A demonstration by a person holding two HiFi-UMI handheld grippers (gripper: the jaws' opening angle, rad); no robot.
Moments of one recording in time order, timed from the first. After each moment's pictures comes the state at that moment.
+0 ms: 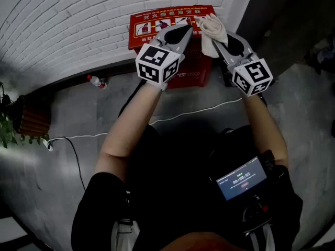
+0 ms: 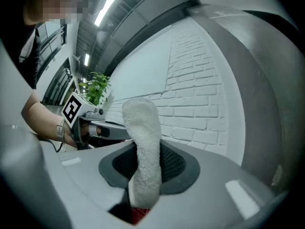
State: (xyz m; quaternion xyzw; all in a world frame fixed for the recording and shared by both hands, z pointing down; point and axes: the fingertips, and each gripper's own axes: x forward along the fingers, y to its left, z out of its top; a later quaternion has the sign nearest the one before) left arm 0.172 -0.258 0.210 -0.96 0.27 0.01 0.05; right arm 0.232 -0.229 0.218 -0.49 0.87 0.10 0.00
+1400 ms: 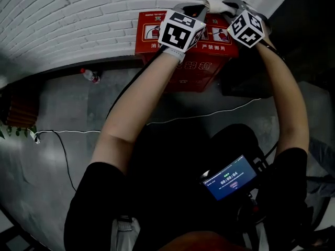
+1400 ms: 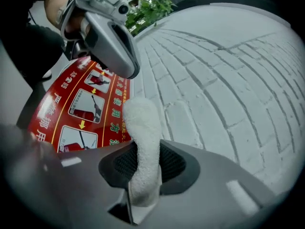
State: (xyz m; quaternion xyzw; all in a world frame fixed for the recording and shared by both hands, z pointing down) left arm 0.172 -0.377 0.169 -0.95 0.32 -0.05 0.02; right arm 0.237 -0.430 0.205 -0.39 0.71 0.32 -0.50
